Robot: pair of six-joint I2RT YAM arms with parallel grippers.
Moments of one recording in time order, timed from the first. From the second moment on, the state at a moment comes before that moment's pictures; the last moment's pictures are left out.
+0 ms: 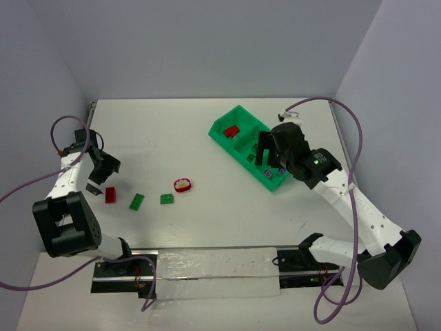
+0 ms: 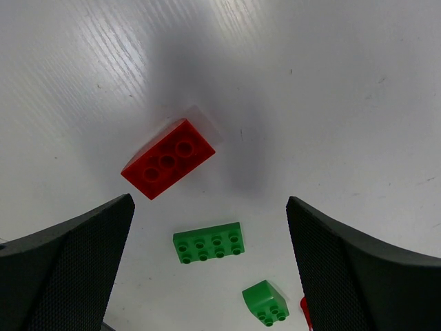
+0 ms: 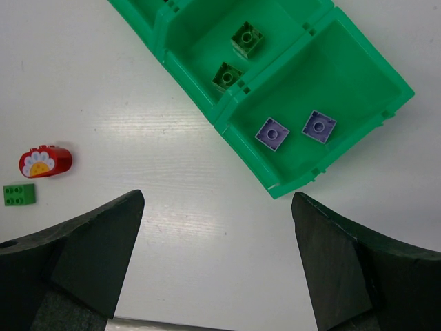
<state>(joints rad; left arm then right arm) 0.23 1.45 1.04 -0.82 -0.23 -0.77 0.56 1.11 1.19 -0.79 0.34 0.49</state>
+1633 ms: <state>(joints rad) -0.14 1.72 1.42 -0.76 -0.16 -0.66 0.56 1.12 1.19 -0.78 0.35 0.47</state>
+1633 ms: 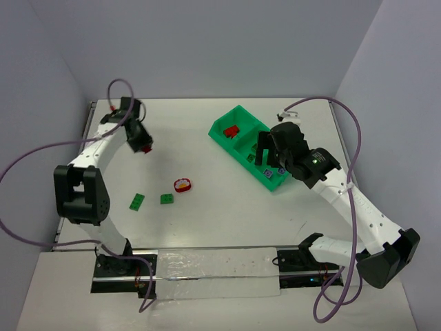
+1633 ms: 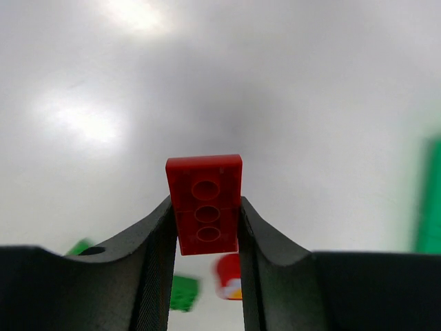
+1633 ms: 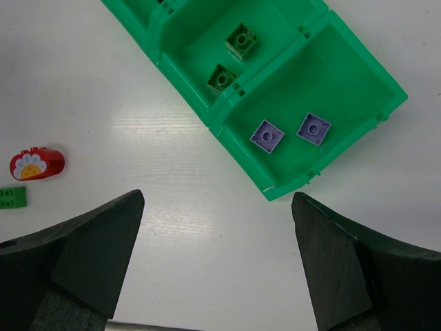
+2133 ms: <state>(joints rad) -0.54 2.21 2.20 -0.79 0.02 -0.56 0.56 1.08 1.19 -0.80 0.38 0.49</state>
